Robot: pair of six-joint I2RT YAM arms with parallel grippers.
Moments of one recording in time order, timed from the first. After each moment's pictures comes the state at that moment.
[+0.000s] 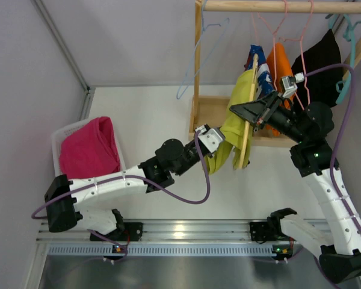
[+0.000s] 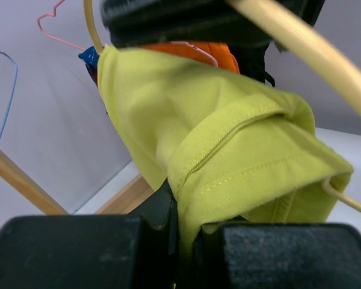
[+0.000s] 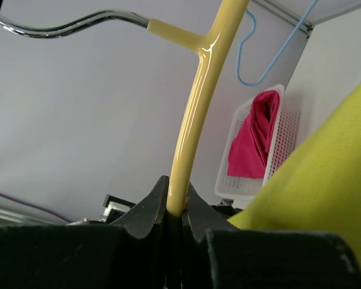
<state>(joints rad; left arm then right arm) -1.16 1.34 1.03 0.53 -0.23 0.34 0.27 0.92 1.14 -0.05 -0.63 1.19</state>
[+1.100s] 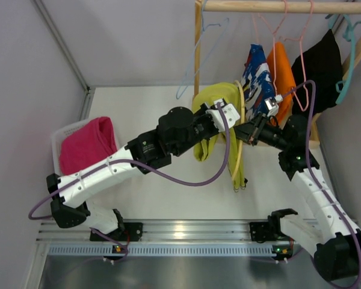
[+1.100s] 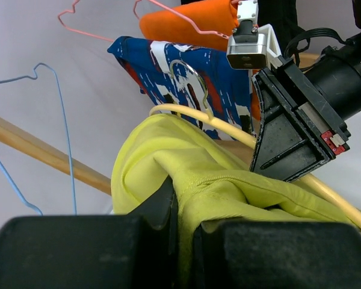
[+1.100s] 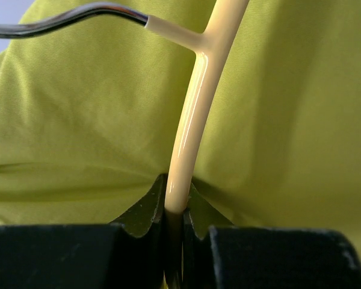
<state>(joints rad) -1.15 1.41 1.61 -0.21 -0.29 0.46 0.17 0.93 0.77 0.08 -0.81 1.04</state>
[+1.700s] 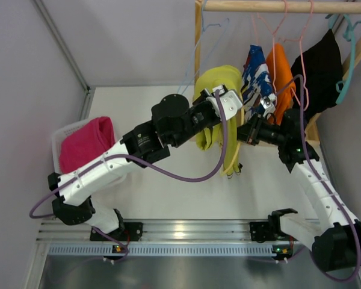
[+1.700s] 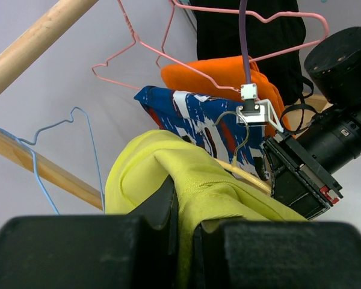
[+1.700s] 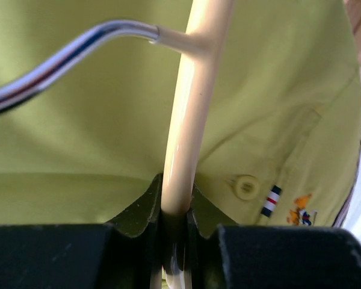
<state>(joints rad) -1.15 1.48 1.82 -0.26 -0.25 0.52 0.15 1.02 0.85 -0.13 -0.84 0.74</state>
